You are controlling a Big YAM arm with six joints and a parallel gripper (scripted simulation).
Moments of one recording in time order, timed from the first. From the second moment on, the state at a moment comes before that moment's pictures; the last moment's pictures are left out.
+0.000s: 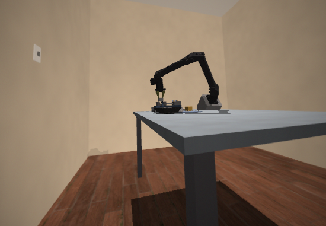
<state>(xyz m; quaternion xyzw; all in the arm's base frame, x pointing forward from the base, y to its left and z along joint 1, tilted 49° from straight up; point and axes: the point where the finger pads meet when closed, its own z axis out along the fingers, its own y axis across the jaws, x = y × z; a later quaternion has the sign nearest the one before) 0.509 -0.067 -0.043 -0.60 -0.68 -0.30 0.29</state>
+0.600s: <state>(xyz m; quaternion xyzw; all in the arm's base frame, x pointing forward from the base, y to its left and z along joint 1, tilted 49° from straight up) 0.509 -0.067 -0.043 -0.60 -0.68 -0.30 0.29</state>
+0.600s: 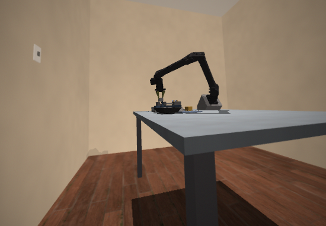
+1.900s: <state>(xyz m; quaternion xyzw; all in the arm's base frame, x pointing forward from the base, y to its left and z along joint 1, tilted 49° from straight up) 0.511 -0.060 -0.047 -0.60 -0.69 -0.30 0.29</state>
